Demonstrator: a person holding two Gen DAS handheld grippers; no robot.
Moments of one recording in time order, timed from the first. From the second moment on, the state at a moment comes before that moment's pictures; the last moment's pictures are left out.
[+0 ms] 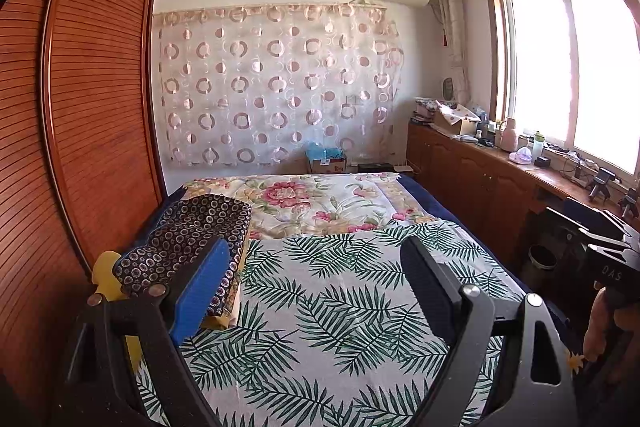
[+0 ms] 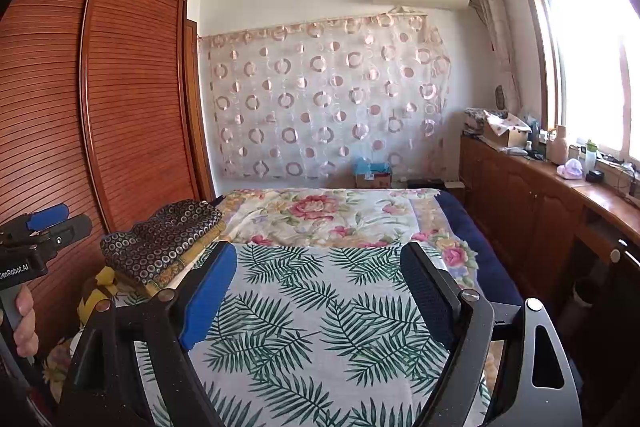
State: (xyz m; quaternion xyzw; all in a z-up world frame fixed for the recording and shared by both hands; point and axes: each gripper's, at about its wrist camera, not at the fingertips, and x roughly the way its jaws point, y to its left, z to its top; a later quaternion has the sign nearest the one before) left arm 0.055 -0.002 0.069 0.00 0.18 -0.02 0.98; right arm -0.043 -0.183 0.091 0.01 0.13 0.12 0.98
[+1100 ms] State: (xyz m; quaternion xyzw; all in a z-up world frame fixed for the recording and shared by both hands) left arm 0.054 0.000 0.068 0.00 0.18 -0.02 0.98; right arm -0.038 -0.194 0.090 0.01 0.13 0.12 0.98
